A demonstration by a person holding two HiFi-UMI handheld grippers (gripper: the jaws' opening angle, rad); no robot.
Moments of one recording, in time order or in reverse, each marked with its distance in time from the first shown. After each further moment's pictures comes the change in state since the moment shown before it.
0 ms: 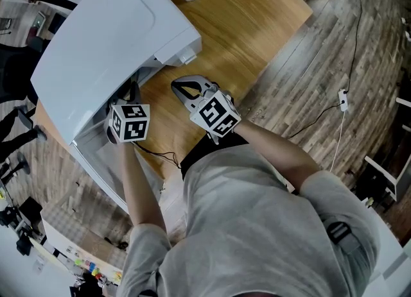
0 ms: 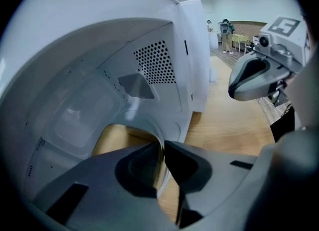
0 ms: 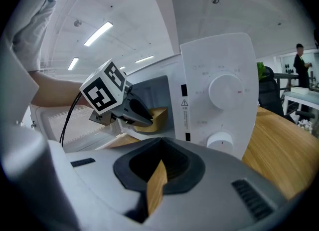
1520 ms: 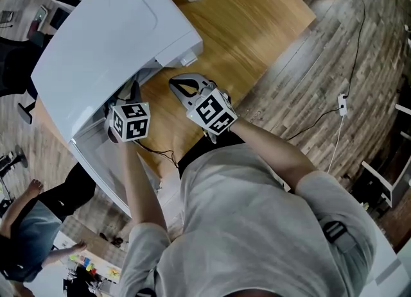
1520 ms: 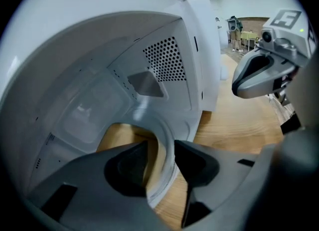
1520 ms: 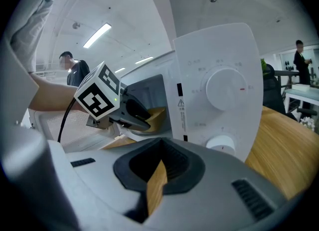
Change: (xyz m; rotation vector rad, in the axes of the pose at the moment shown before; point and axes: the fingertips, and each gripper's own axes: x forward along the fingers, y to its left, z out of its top) left arm 0.001 0.014 -0.005 -0.040 0.004 0.103; right arm 0.010 -0.008 0.002 0.016 0.001 0.009
